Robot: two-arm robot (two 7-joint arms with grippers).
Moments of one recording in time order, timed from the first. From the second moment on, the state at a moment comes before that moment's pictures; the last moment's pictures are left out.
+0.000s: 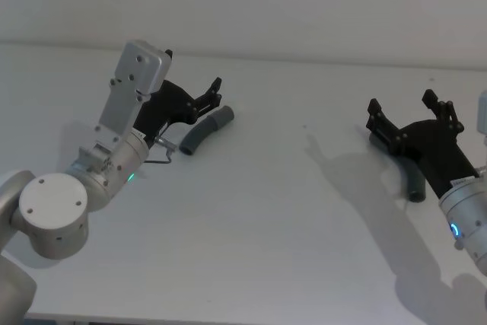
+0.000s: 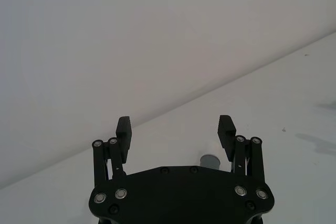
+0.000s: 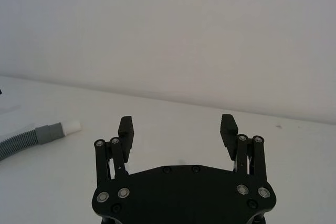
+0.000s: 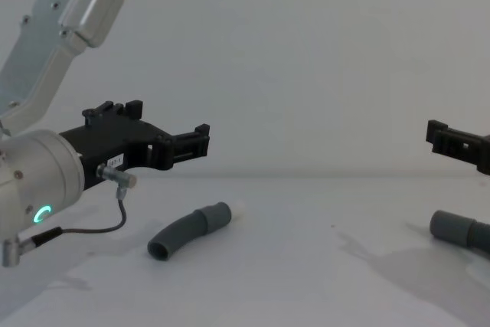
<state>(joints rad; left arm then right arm) -0.24 0.38 0.45 -1.63 -0.20 0.01 -0.01 -0.01 0.34 -0.22 -1.77 0.29 0.03 0.07</state>
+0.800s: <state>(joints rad) -0.24 0.38 0.45 -1.63 -0.20 0.01 -0.01 -0.01 0.34 -0.23 -1.77 0.29 0.03 0.07</state>
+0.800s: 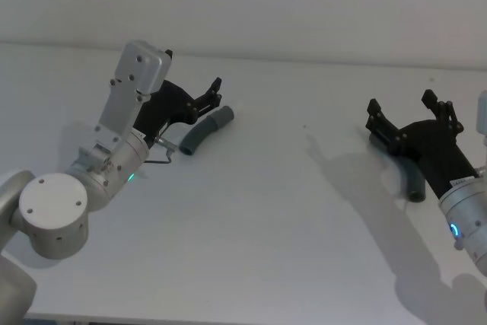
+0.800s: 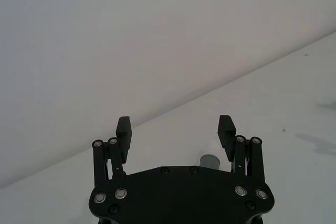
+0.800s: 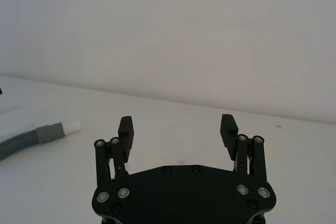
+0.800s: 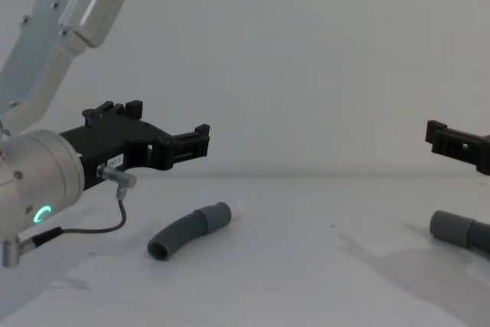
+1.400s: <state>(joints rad) -0.24 0.38 0.45 -1.63 -0.20 0.01 -0.01 -0.01 0.34 -0.23 -1.77 0.29 0.03 0.07</state>
